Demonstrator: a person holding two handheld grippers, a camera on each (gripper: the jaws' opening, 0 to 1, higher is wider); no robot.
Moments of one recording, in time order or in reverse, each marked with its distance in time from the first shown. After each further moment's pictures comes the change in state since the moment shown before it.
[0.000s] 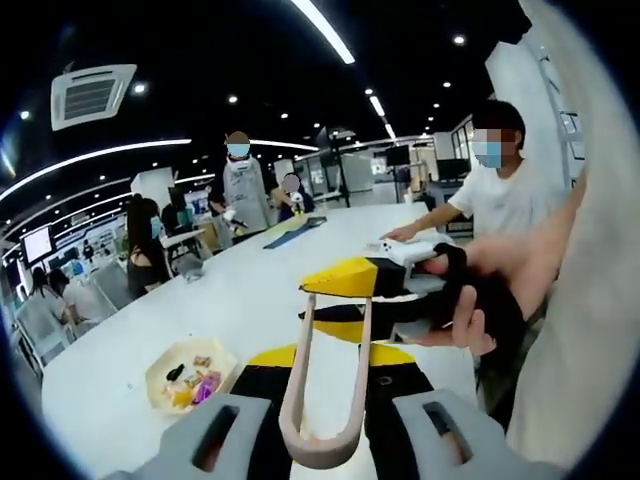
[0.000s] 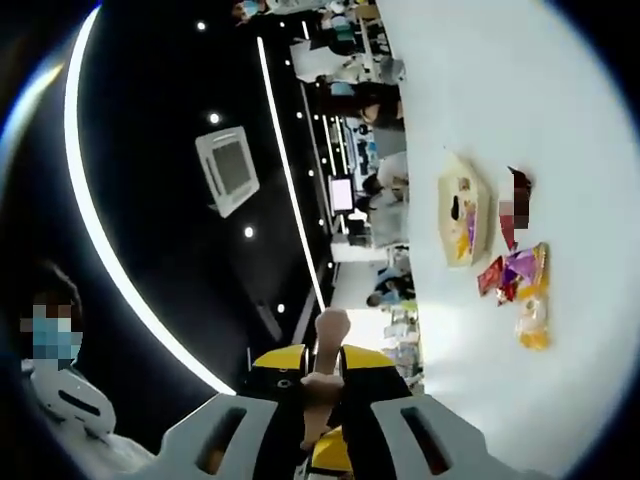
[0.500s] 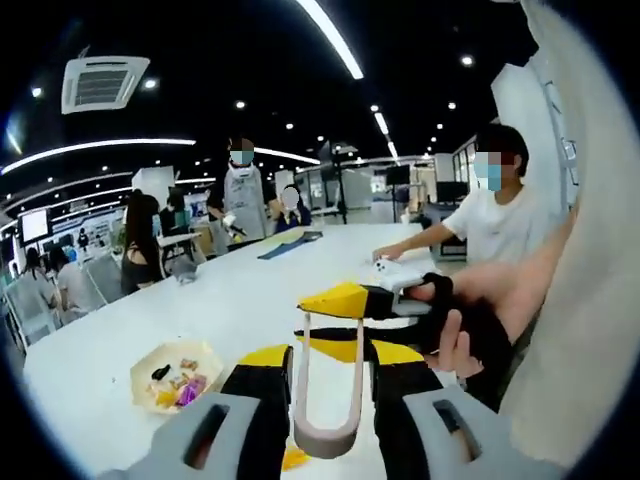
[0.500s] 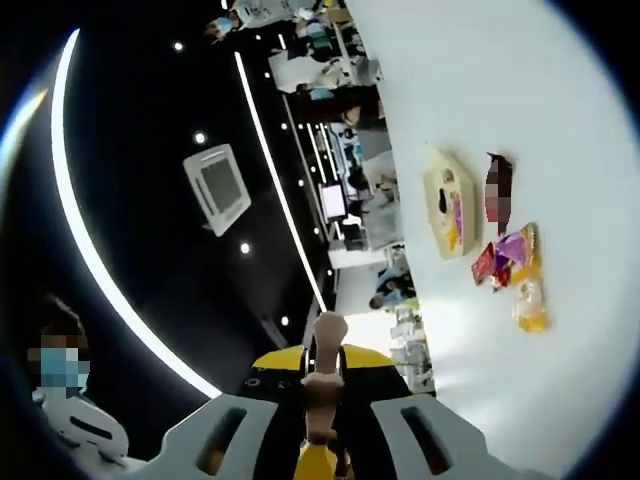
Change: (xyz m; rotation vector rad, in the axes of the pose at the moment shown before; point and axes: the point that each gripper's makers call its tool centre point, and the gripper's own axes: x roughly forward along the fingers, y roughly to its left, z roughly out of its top) left arm -0.011 0.002 0.023 -0.138 -0.144 -0.014; right arm -0.006 -0.018 0.004 0.107 -0.040 -0.046
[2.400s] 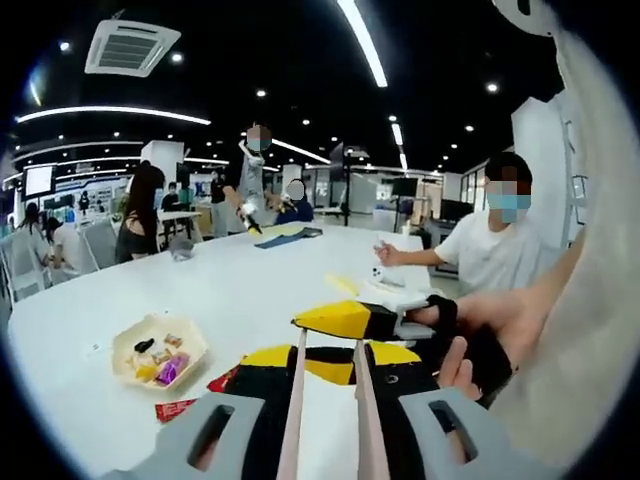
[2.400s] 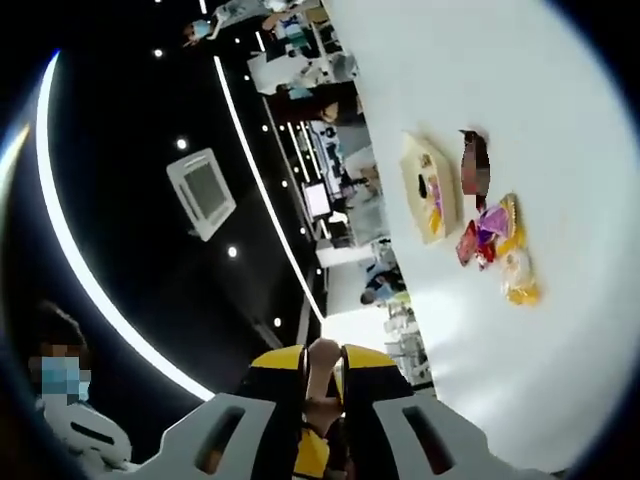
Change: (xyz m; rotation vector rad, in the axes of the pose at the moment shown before) left arm 0.002 -0.006 -0.022 -0.093 0.102 -0.020; right arm 0.002 -0.010 -0.021 0.090 0.003 -0.034
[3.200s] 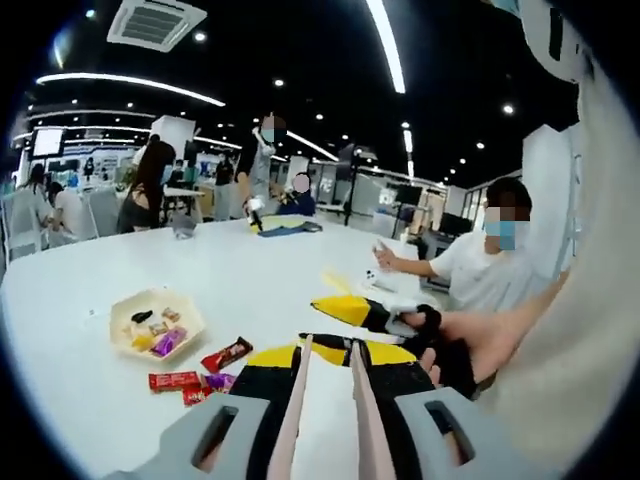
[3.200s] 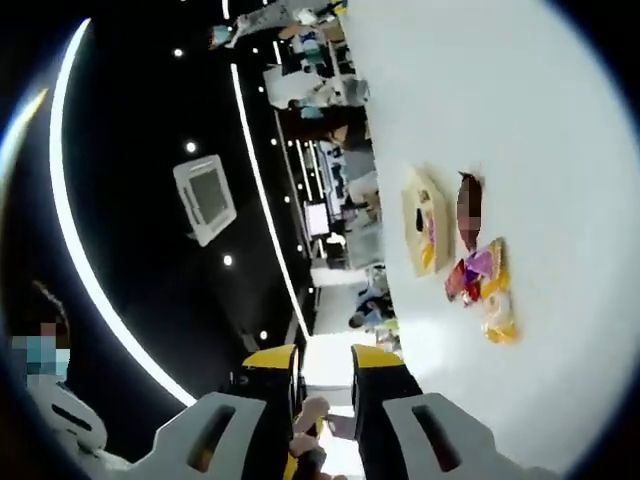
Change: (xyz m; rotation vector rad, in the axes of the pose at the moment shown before) left arm -0.037 0.006 0.005 -0.199 -0.021 -0.027; right arm -0.012 -0.001 0.026 -0.253 -0.083 -0.039
